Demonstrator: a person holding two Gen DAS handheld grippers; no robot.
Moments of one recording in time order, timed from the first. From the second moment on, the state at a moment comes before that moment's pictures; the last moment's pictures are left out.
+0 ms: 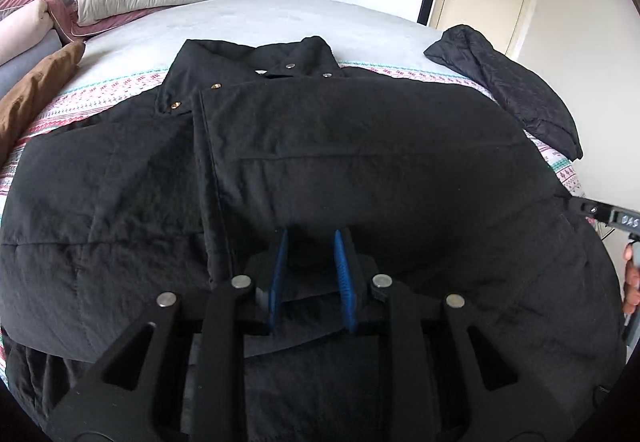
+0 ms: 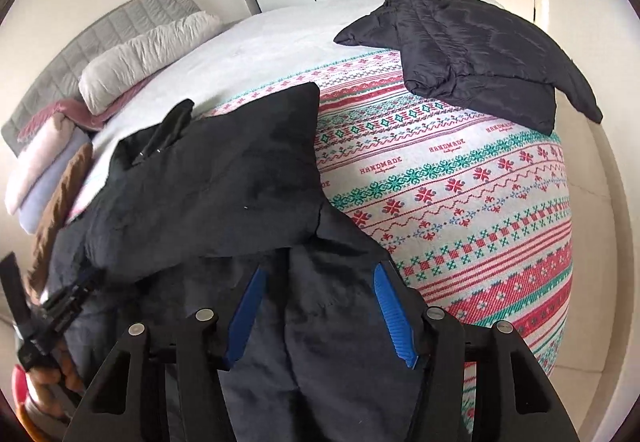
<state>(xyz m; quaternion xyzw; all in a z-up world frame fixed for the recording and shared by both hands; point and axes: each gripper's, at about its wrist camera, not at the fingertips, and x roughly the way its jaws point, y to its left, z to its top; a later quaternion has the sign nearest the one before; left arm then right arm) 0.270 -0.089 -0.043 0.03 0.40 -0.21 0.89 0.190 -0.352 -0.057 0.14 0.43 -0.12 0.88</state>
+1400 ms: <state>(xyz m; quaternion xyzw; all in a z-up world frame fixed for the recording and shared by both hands) 0.067 0.040 -0.007 0.05 0.44 -0.19 0.87 0.082 -0.304 -0.015 0.09 0.44 0.00 0.89</state>
